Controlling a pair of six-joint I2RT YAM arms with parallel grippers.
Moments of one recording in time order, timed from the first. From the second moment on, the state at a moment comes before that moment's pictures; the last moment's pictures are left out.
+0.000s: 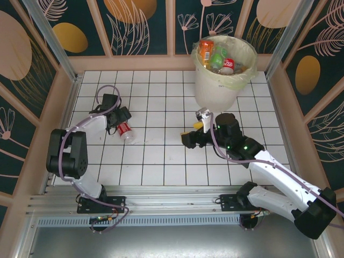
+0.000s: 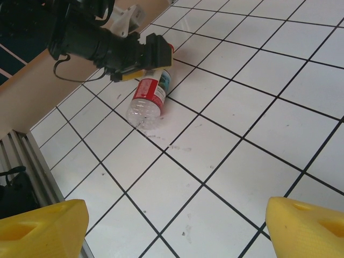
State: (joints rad) left arm -0.12 1.69 1.01 -0.30 -0.07 -0.65; right arm 0.71 0.94 0.77 -0.28 -0.28 0.24
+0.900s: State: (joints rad) left arm -0.09 1.57 0.78 0.09 0.33 -0.60; right arm 0.72 1.07 0.72 -0.16 -0.37 0.52
